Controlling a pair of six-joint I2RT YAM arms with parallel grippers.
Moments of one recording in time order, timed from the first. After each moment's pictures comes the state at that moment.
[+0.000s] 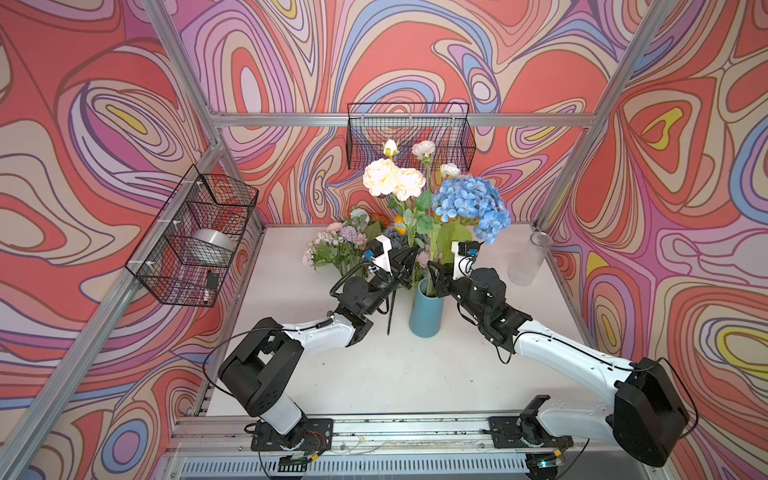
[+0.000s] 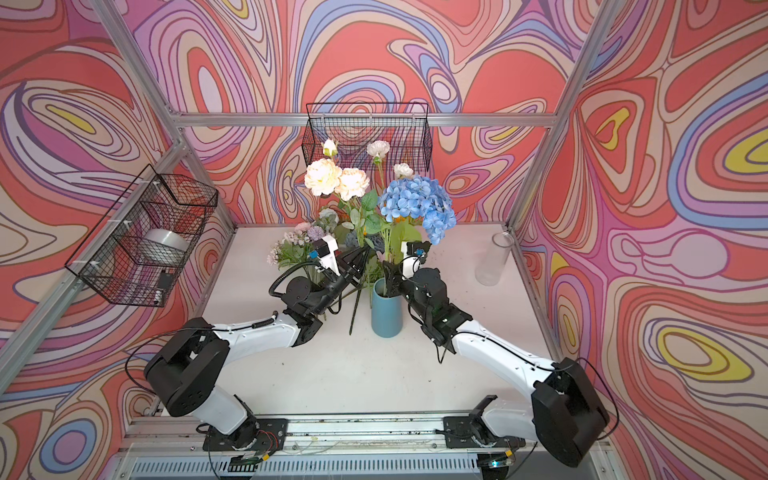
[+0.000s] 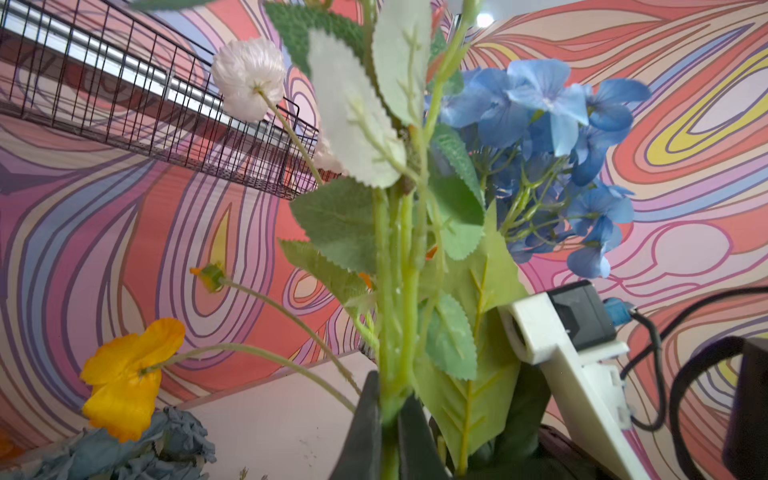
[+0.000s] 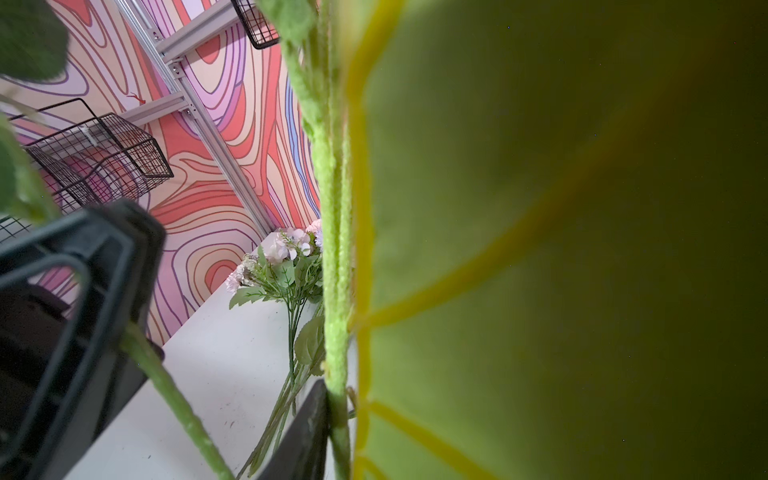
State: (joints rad) left arm -0.70 1.60 0.79 1.20 0.09 -0.37; right arm 0.62 1.26 0.78 0.35 0.13 0.34
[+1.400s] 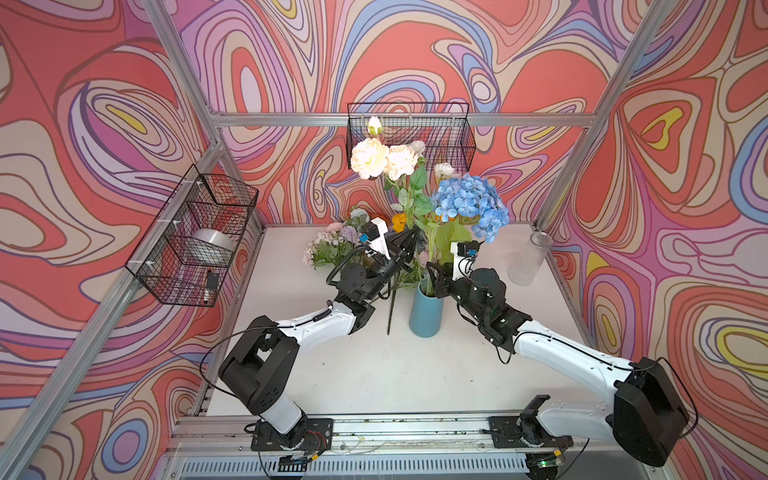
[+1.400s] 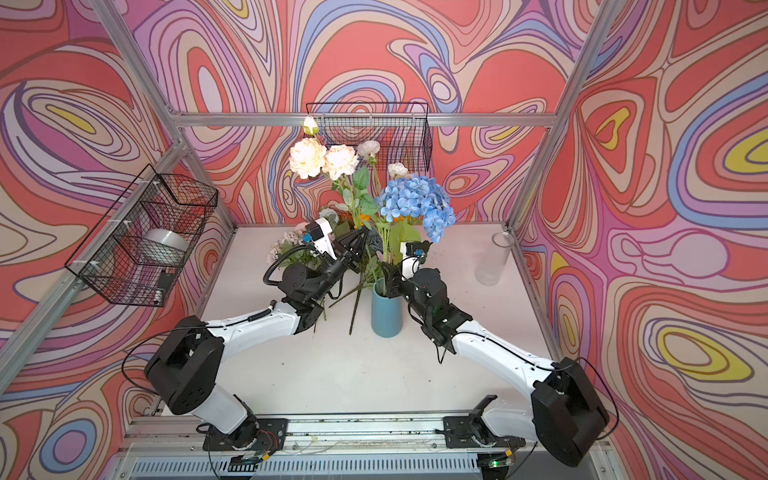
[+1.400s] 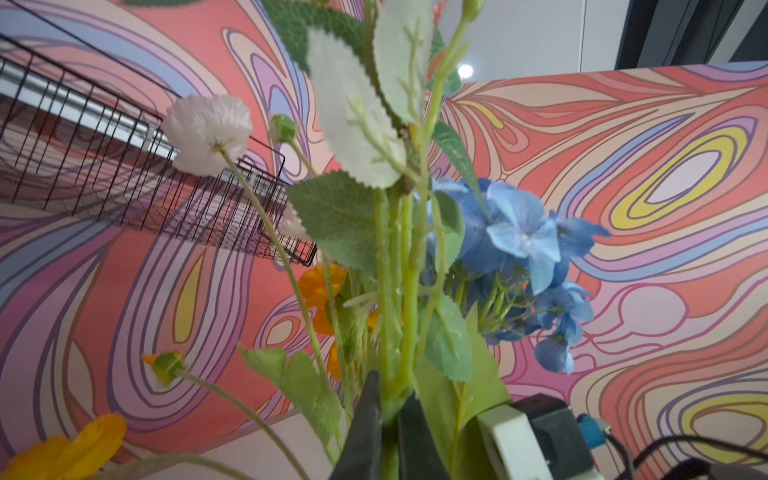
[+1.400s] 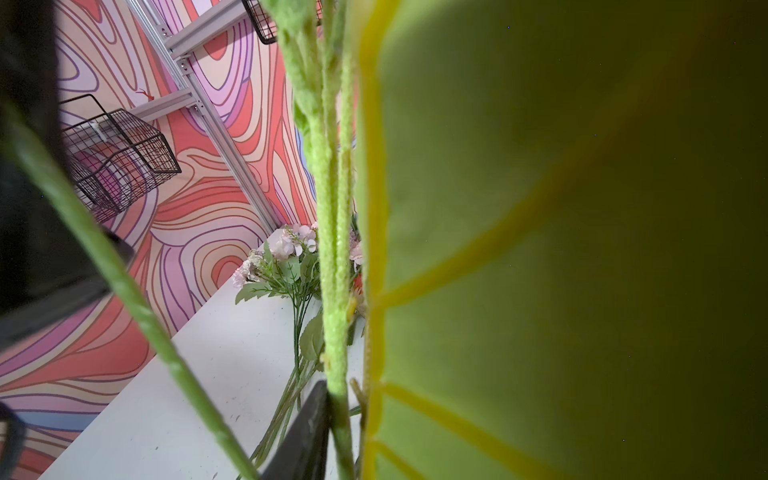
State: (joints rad) left arm -0.66 1.62 0.93 1.17 0.13 -0.46; right arm 0.62 1.26 0.77 0.35 0.10 0.34
